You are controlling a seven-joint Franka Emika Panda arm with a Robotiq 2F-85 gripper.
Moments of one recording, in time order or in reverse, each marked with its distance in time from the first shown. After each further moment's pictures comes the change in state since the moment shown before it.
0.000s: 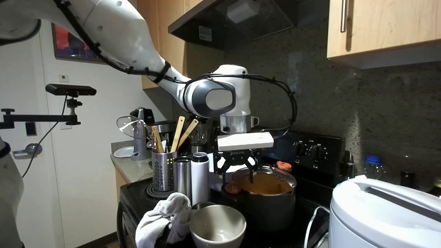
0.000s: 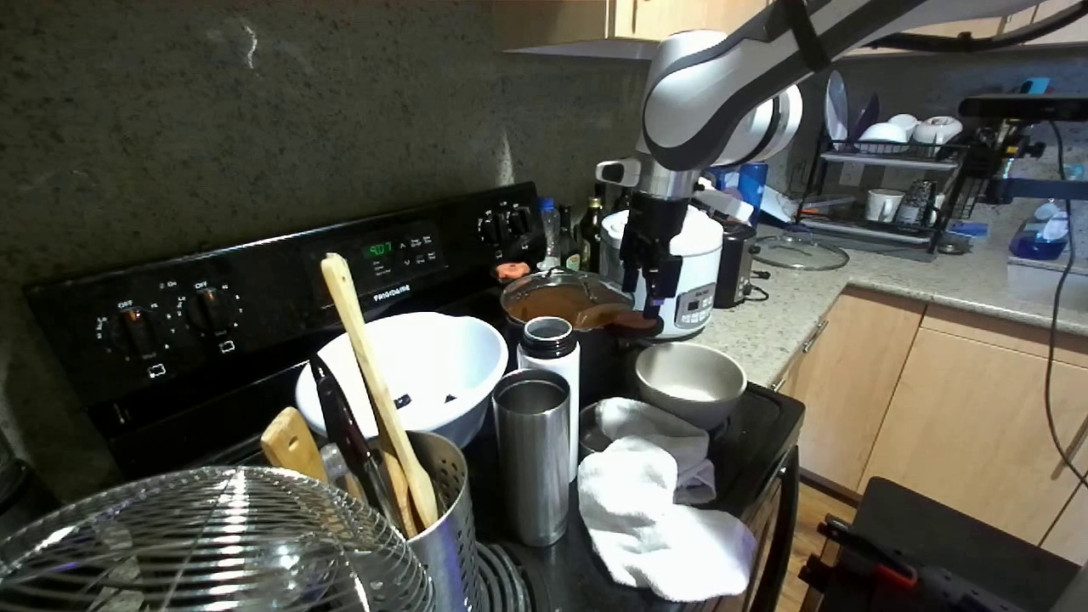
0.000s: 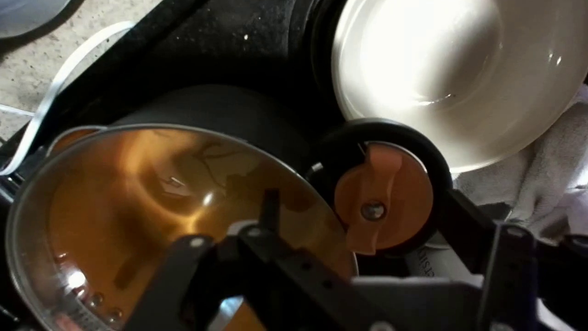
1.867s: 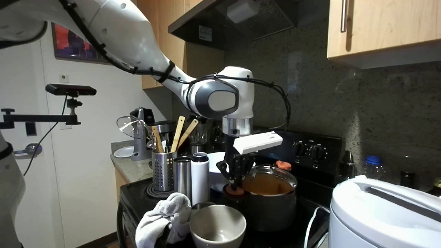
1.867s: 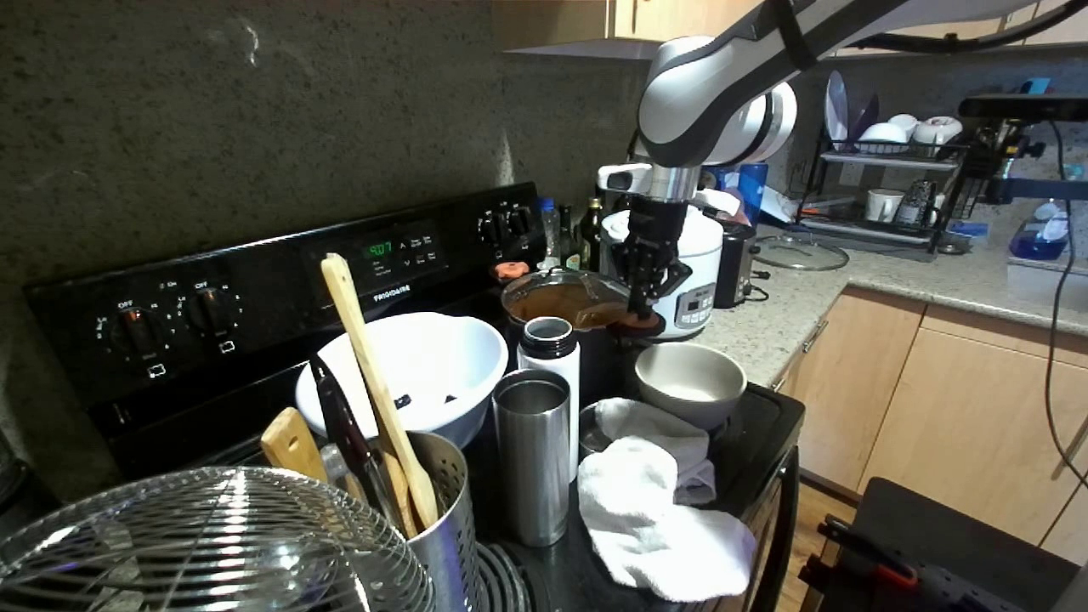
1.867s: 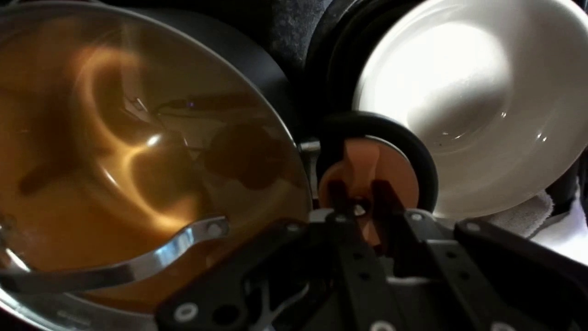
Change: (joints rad) arm -0.038 0.023 0.026 0.022 0.047 -0.046 -0.497
